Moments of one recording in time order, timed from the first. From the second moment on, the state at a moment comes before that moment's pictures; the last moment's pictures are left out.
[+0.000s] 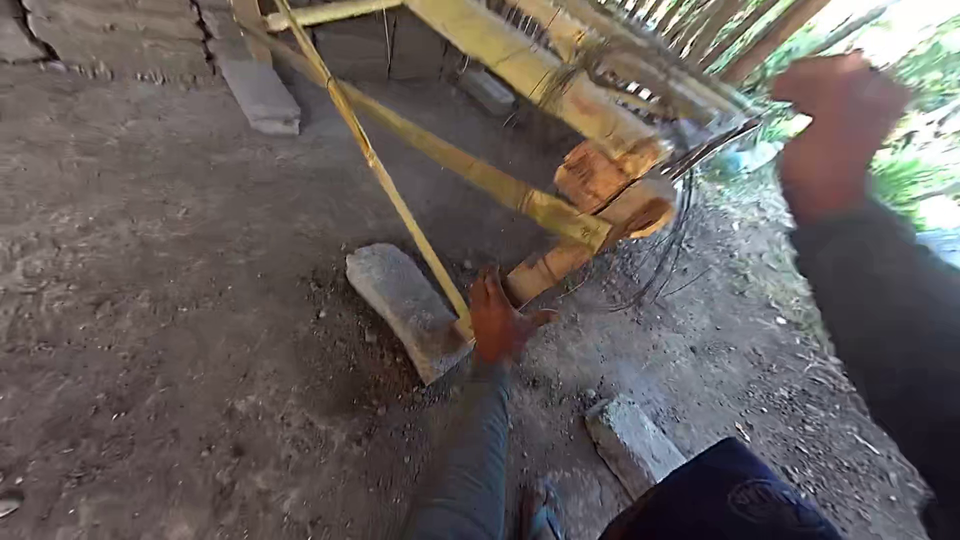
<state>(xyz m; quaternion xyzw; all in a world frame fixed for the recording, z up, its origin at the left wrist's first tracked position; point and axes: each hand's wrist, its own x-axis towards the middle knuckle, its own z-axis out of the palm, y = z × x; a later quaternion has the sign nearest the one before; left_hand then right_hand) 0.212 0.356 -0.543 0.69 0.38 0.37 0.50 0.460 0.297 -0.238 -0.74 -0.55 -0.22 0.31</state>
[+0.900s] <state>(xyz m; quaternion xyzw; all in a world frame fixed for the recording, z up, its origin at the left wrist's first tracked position) 0.160 0.344 -0.729 0.70 0.57 0.30 0.32 0.342 0.293 -0.494 -0.65 -0.56 0.00 0.51</state>
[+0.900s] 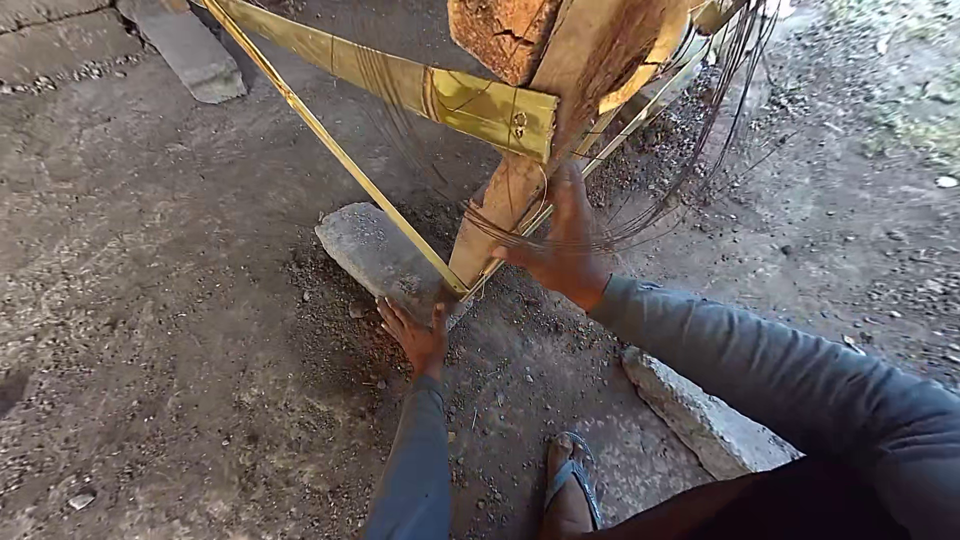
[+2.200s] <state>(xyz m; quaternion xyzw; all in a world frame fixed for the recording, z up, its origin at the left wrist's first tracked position) 0.136 0.467 -0.649 0.66 0.69 0.11 0.26 0.336 0.335 -0.498 -0.56 -0.52 0.09 0.63</state>
